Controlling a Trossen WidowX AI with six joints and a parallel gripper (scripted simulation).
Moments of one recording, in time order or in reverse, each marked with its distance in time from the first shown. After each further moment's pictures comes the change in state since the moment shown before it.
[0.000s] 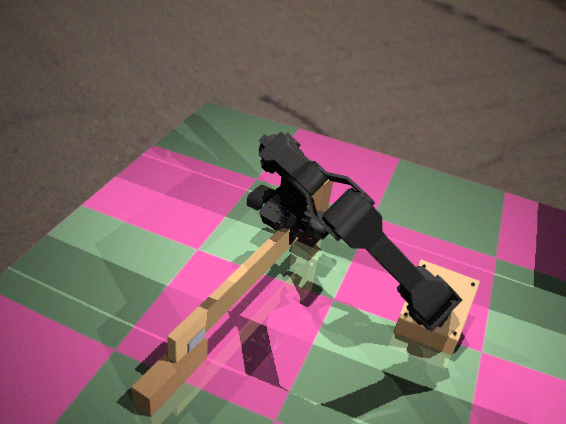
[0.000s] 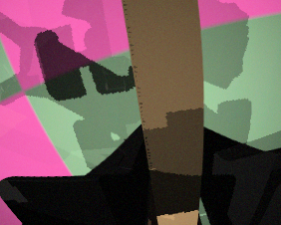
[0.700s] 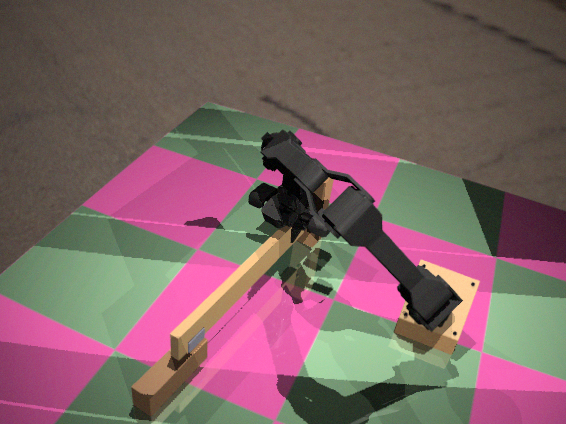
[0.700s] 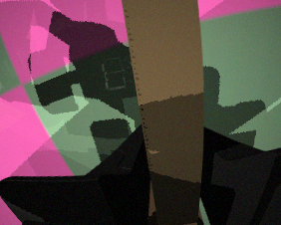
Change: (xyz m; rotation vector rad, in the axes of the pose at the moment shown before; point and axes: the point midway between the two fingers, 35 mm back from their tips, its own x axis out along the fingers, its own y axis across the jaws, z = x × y) arm -0.001 0.000 -0.007 0.000 0.002 0.000
